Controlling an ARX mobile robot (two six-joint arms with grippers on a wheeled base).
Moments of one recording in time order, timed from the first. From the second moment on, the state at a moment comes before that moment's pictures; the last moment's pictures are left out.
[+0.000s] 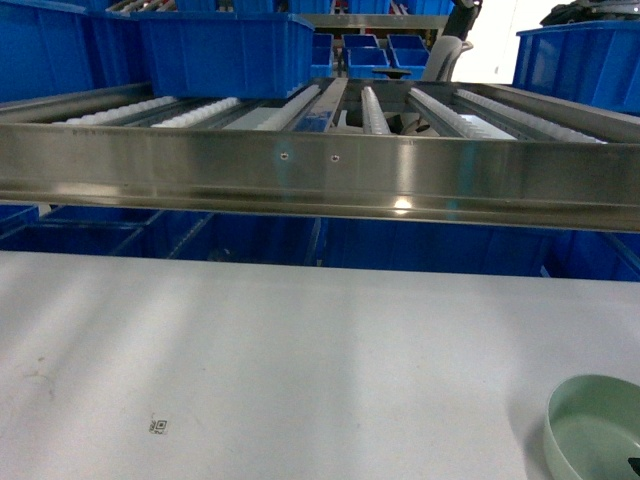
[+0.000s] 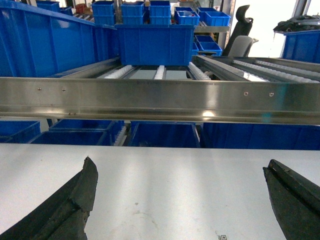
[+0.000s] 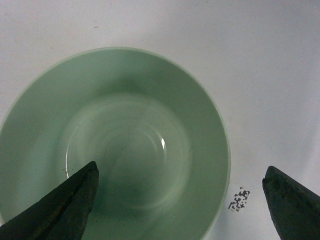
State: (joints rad) left arm 0.00 0.01 0.01 0.00 0.00 0.00; right arm -0.16 1.72 0.46 0.38 -0.33 -0.49
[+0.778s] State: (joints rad) left arm 0.00 0.01 0.01 0.00 0.00 0.00; right arm -0.16 1.82 0.52 0.41 -0.30 -0.45
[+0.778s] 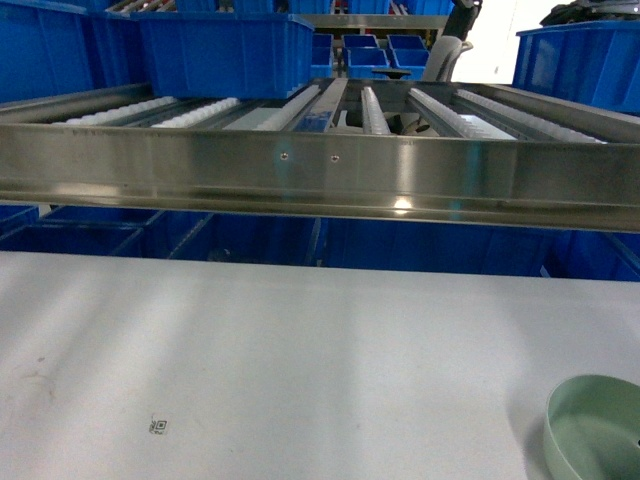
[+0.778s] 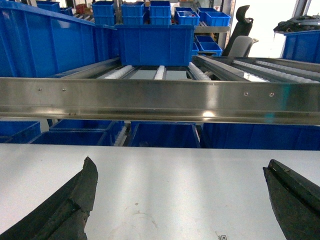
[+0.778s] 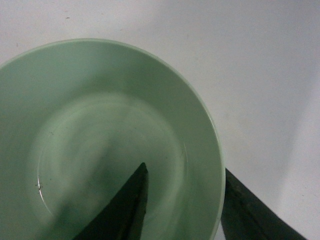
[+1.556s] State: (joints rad) left arm 0.00 0.01 0.01 0.00 0.00 0.00; right arm -0.16 1.80 0.43 0.54 -0.30 -0.37
